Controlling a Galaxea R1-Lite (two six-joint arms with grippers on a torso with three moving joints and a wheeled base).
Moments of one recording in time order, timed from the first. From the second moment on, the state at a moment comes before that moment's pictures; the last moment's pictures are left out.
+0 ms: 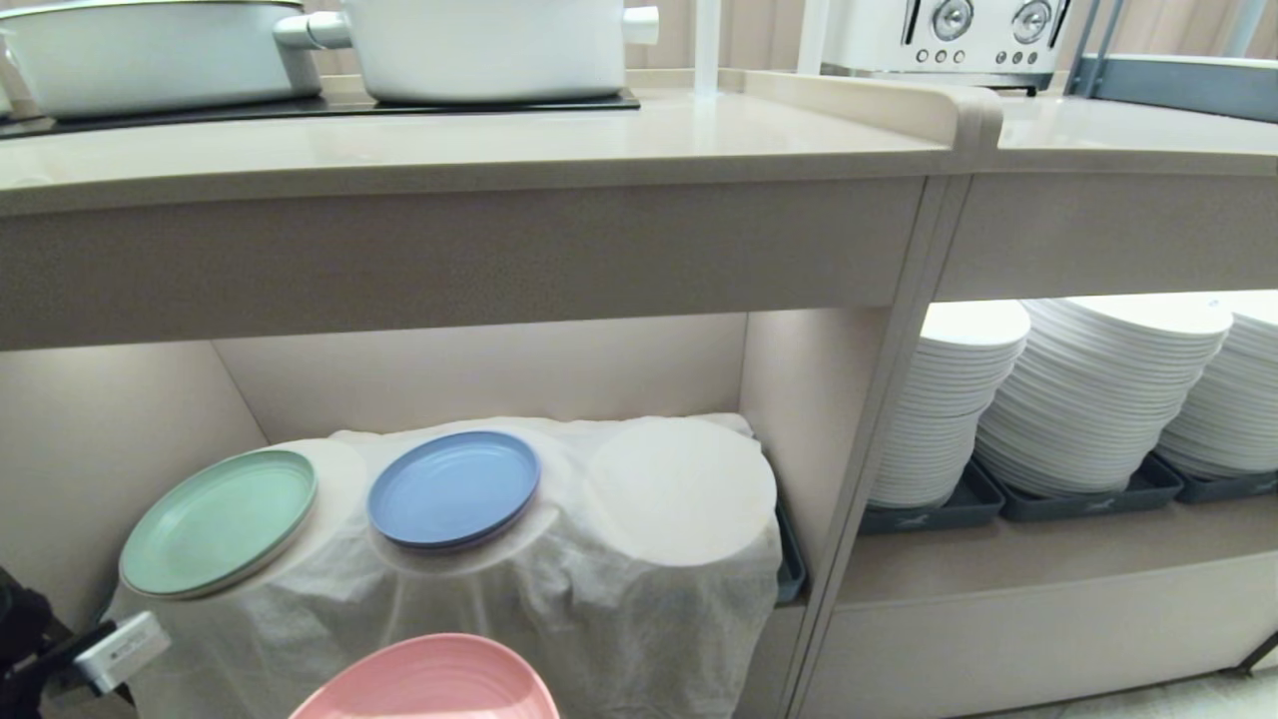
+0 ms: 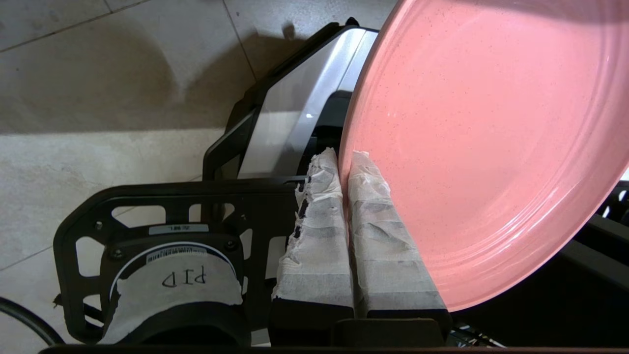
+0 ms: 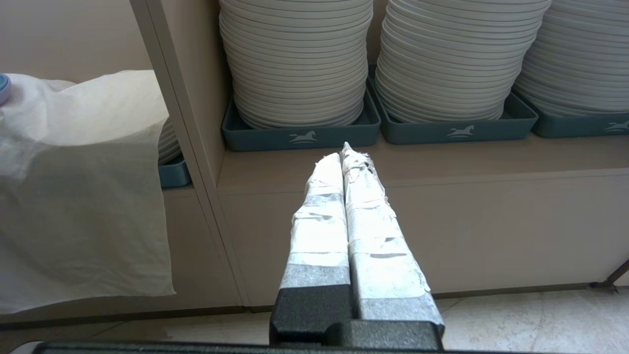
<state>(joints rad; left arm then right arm) -0.02 1.10 -0.47 0.56 -0.33 -0.28 0.00 0.00 0.00 0.00 0.00 0.00</state>
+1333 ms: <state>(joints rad) -0.02 1.45 -0.65 0.37 -0.32 -0.36 0.00 0.00 0.00 0.00 0.00 0.00</state>
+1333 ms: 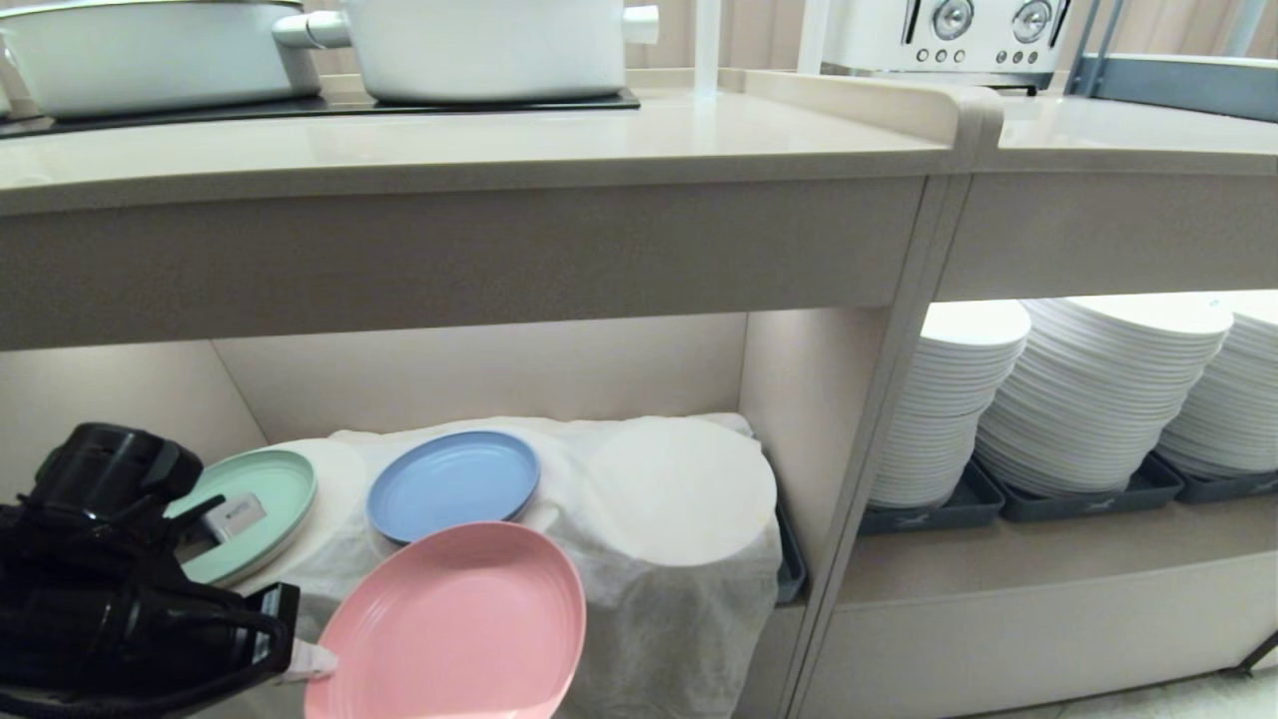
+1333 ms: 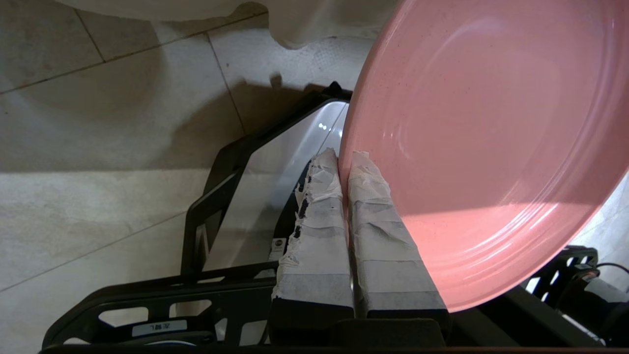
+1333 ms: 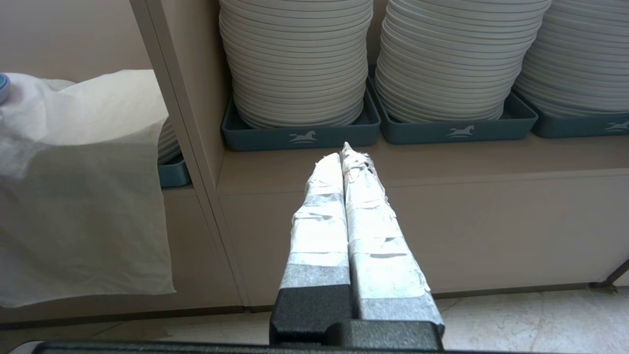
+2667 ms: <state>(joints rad) -0.32 1.69 -0.85 0.26 -0.32 -0.69 0.00 0.00 0.00 0.00 0.00 0.00</state>
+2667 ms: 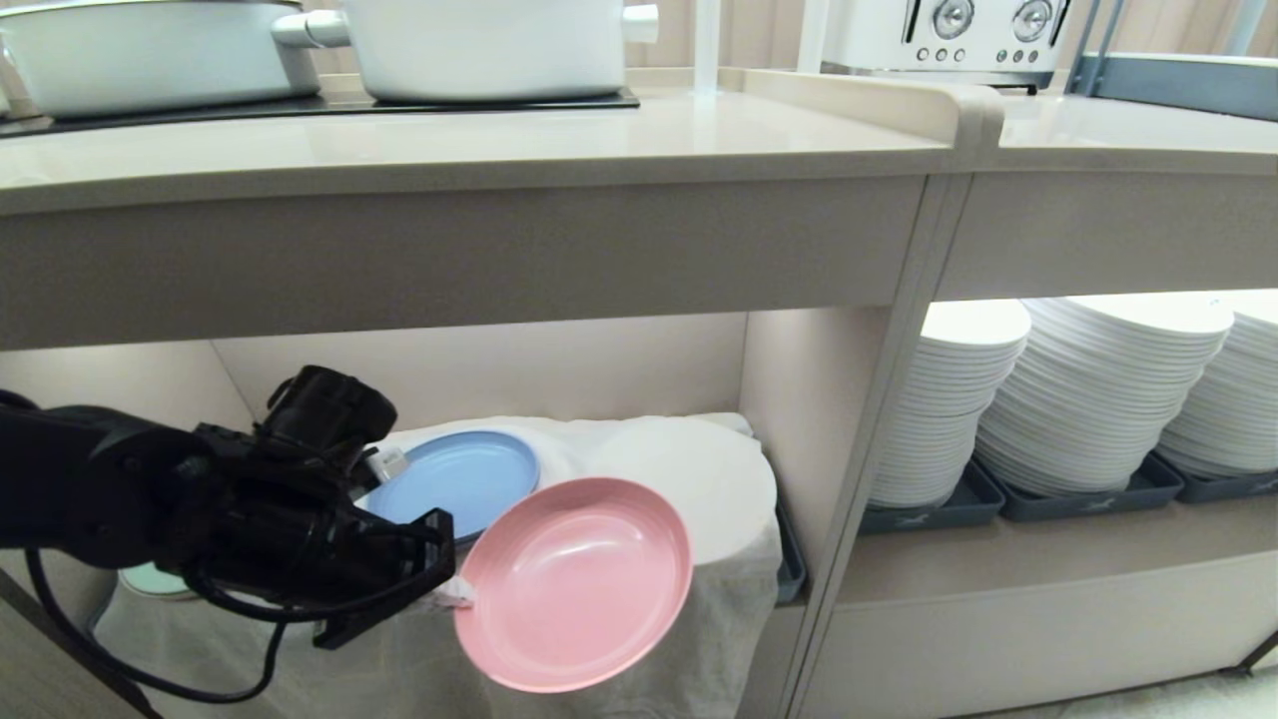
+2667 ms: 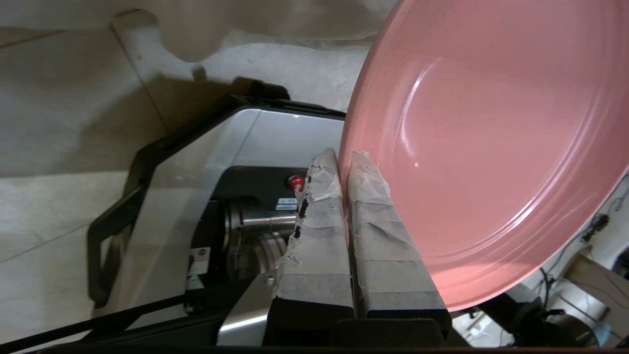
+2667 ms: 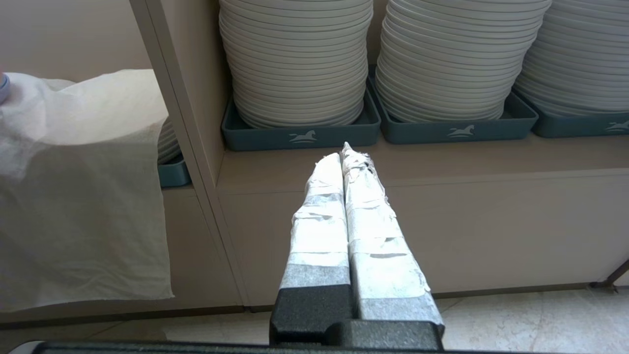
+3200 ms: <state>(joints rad) -0.43 1.78 -0.86 0.15 -0.31 -0.84 0.00 0.00 0.00 0.00 0.00 0.00</state>
